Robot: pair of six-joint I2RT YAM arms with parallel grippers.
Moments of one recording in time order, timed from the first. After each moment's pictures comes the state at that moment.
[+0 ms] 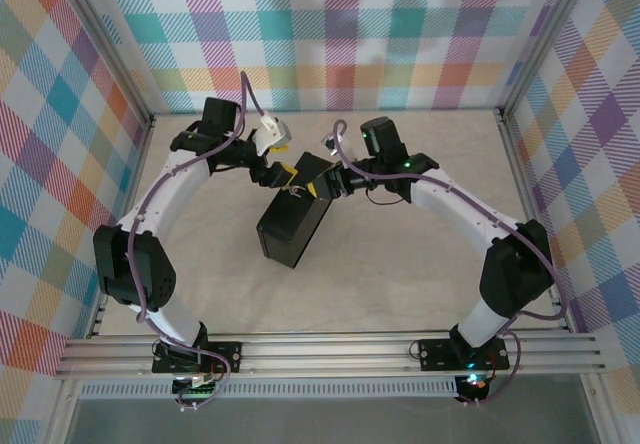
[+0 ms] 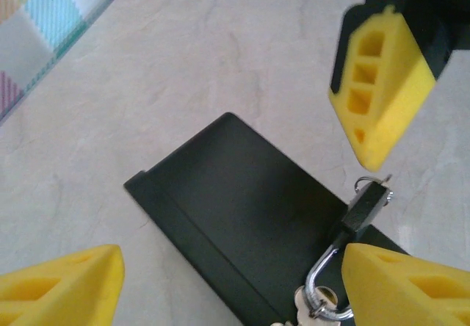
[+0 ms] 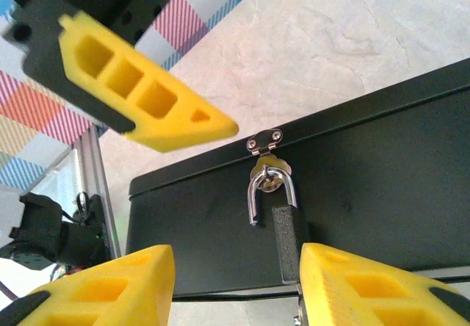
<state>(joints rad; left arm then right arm) -0.22 1.65 1.51 -0.70 0.76 0.69 0.59 1.63 1.37 -0.42 -0.69 0.09</state>
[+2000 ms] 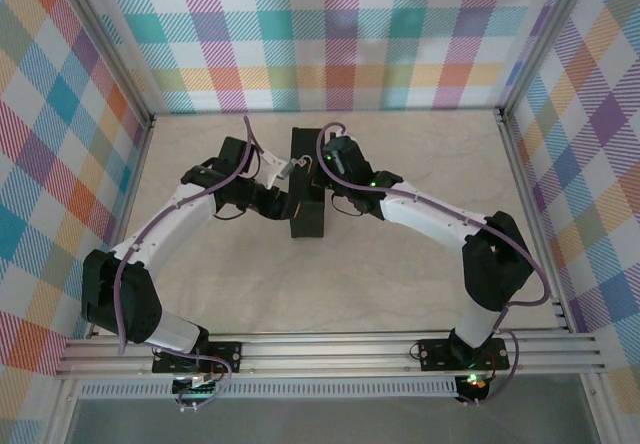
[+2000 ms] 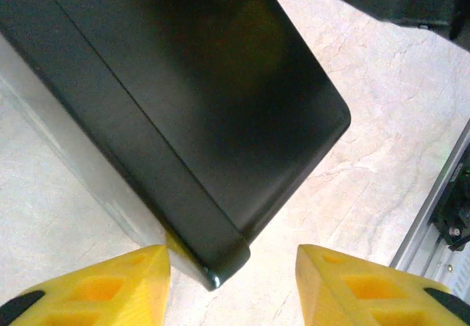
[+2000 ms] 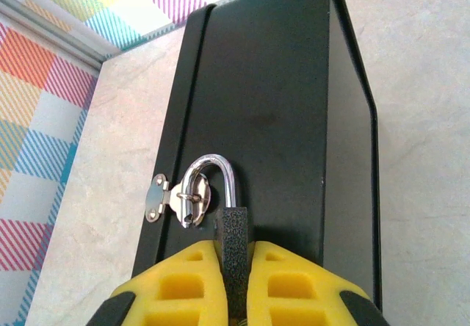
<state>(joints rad) -0.37 1.47 1.21 -0.74 0.56 0.05 0.75 1.72 1.34 -0.17 0.14 0.78</state>
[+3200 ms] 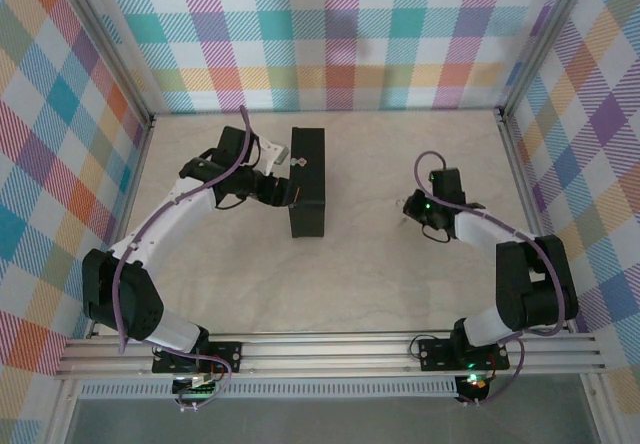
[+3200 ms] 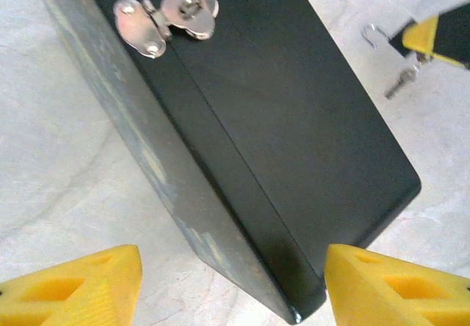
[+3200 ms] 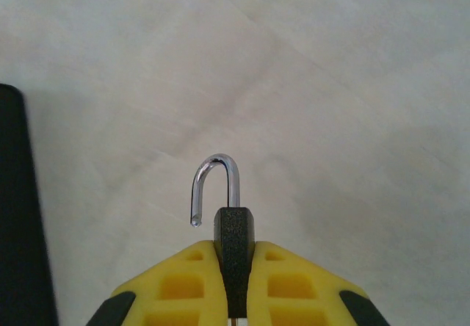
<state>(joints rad) -0.38 1.48 1.30 -0.73 0.34 -0.01 0.15 1.49 0.74 -0.13 -0.21 0.64</state>
